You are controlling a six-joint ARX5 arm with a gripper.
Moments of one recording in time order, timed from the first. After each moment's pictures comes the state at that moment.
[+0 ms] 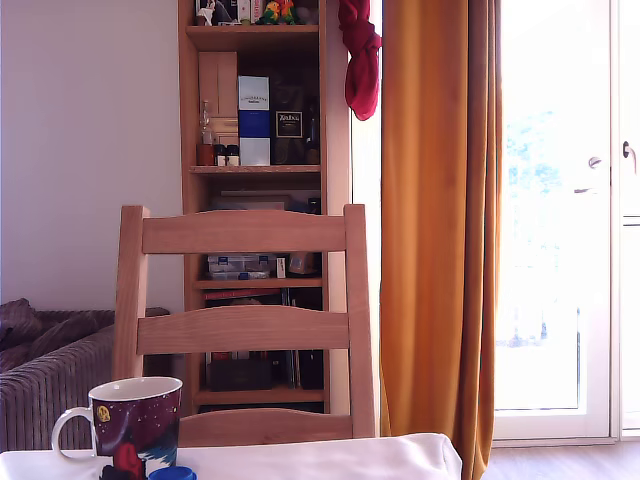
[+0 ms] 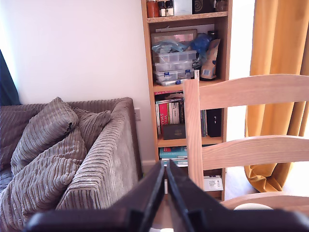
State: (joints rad) arm -0.01 0.00 0.02 -0.01 0.00 -0.01
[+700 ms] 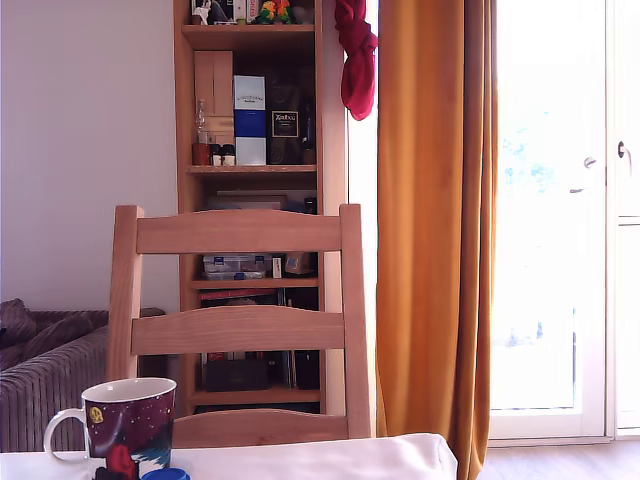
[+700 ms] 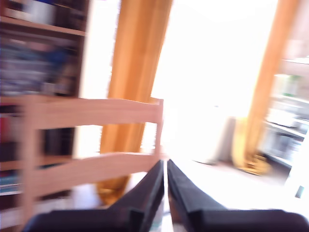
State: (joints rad) arm -0.05 0.00 0.01 0.11 0.59 -0.31
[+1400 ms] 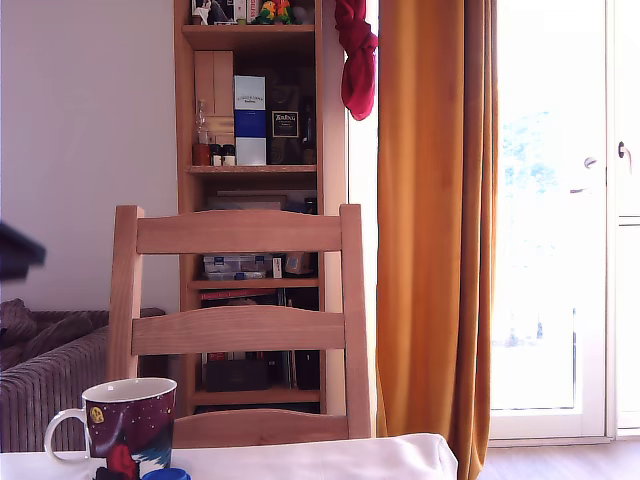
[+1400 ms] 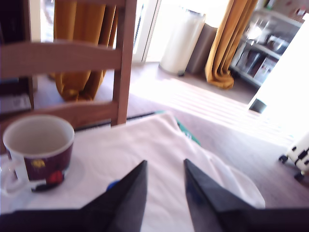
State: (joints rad) arm -0.33 0.50 0.01 0.16 0.41 -0.24
